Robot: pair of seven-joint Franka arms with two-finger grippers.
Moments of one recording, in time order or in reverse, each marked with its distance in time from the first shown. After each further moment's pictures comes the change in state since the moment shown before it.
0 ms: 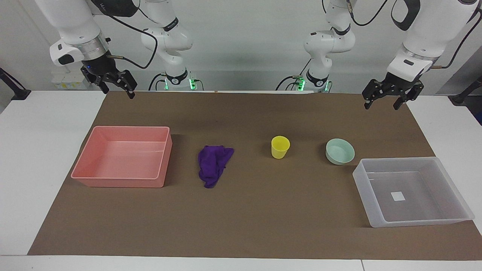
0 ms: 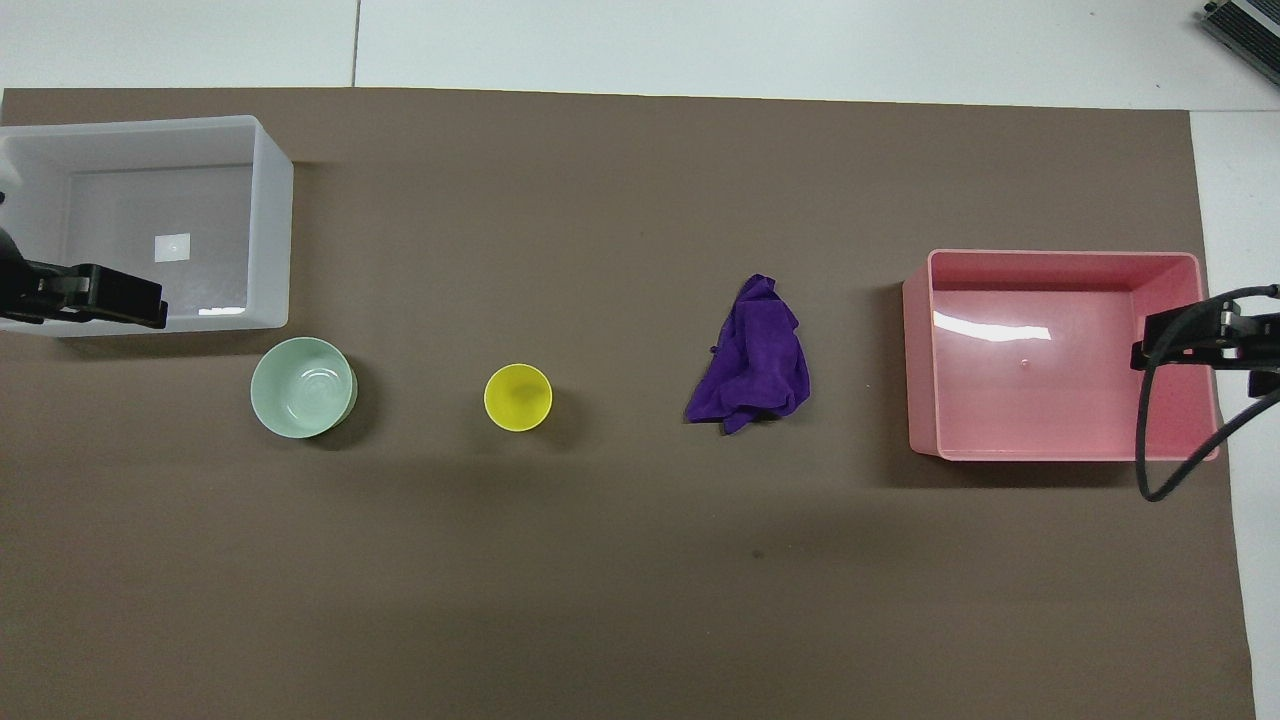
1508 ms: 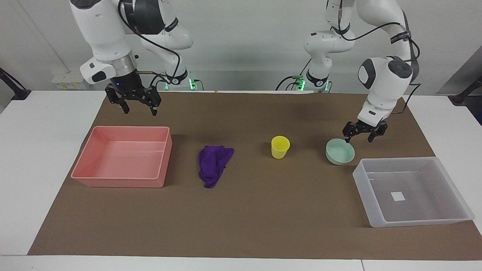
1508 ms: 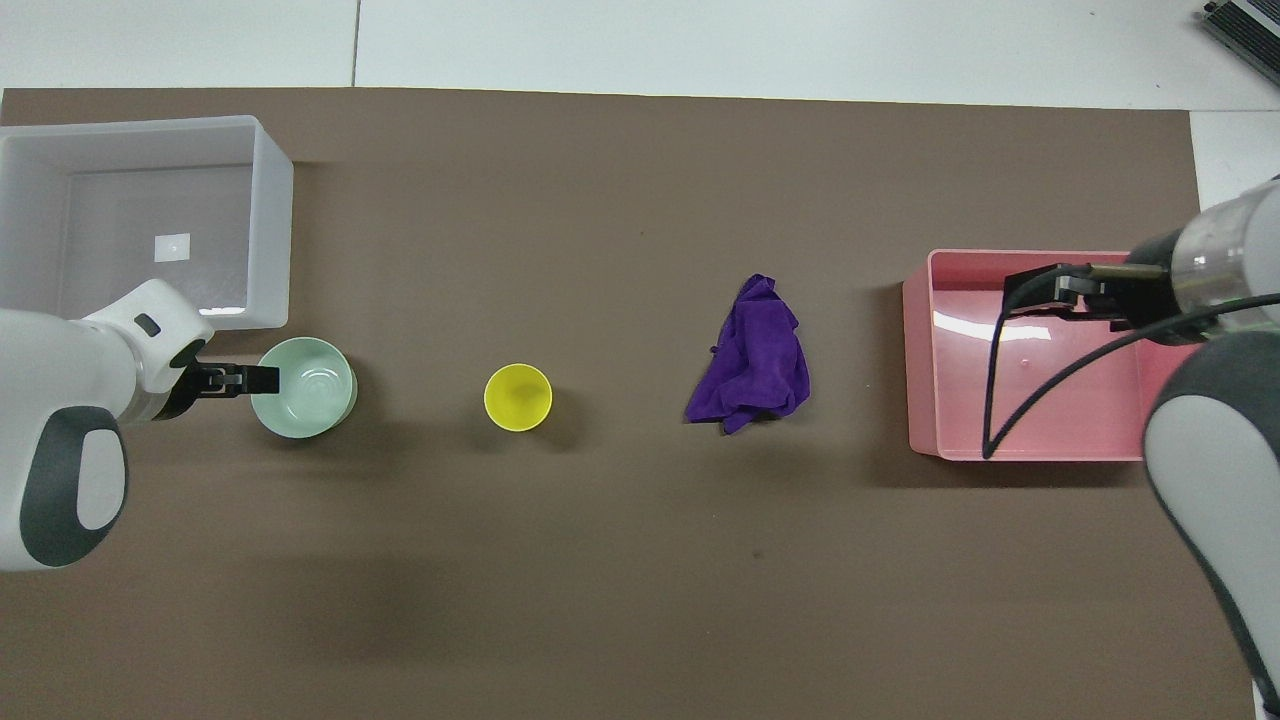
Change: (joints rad) left arm 0.042 -0.035 0.019 -0.704 0.000 0.752 0.000; right arm 0.157 0.058 0.002 -0.075 0.002 0.267 0.038
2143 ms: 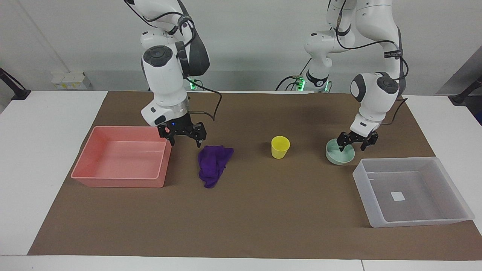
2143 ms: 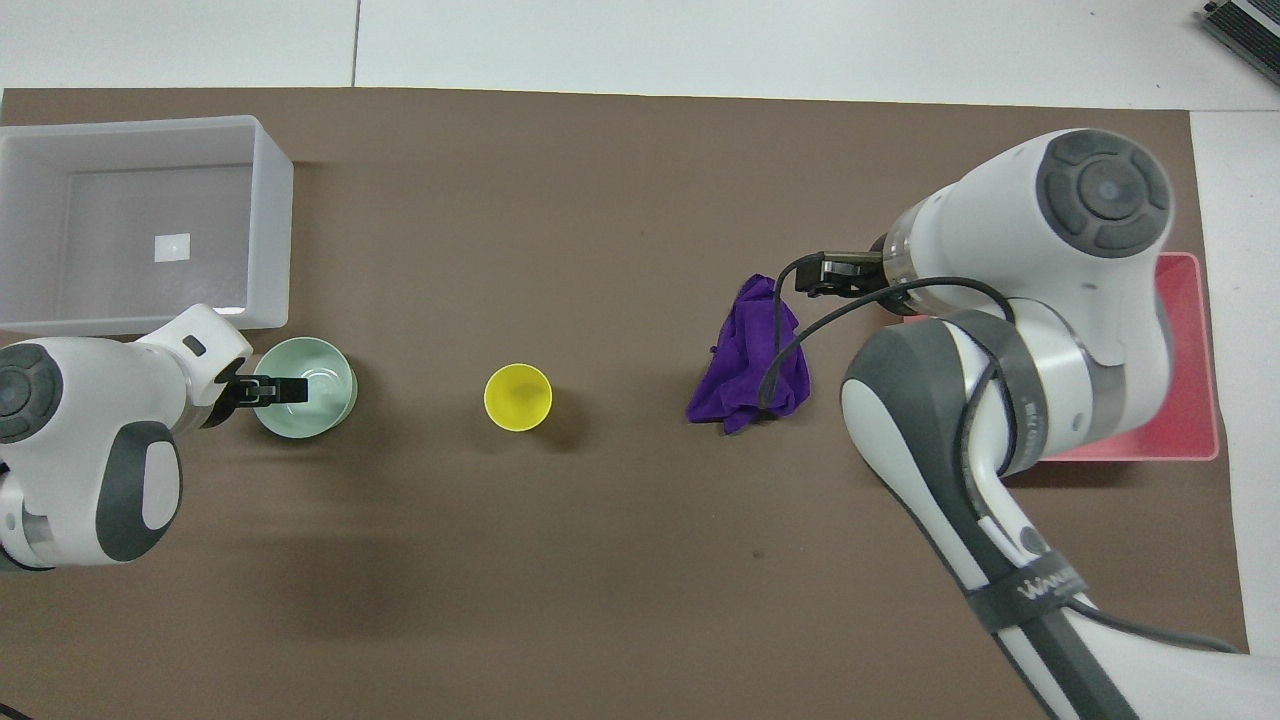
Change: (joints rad) left arm 0.009 0.095 -0.011 -0.064 -0.001 0.162 -0.003; right arm 0.182 0.223 0.001 -0.026 0.000 0.259 0.141
